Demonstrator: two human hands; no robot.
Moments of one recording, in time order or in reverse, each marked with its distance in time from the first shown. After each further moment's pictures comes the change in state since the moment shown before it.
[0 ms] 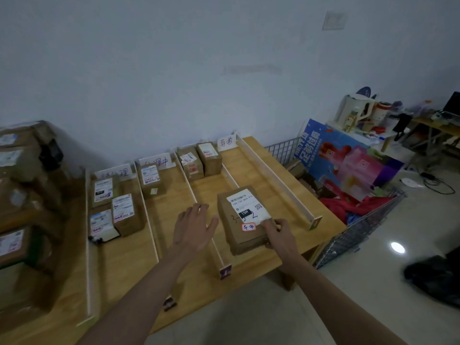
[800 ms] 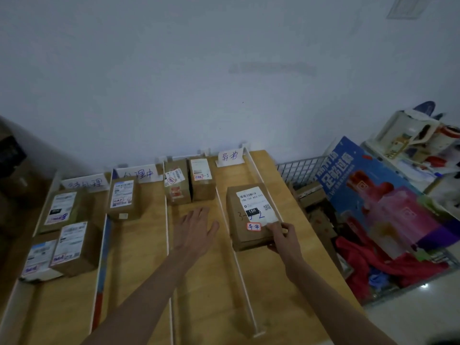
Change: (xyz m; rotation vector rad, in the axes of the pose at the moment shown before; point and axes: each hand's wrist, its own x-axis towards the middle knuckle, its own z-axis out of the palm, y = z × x) left_hand 0.254 0.045 0.074 0.005 -0.026 -0.188; right_hand 0.288 -0.082 -0.028 0.084 -0.148 0.002
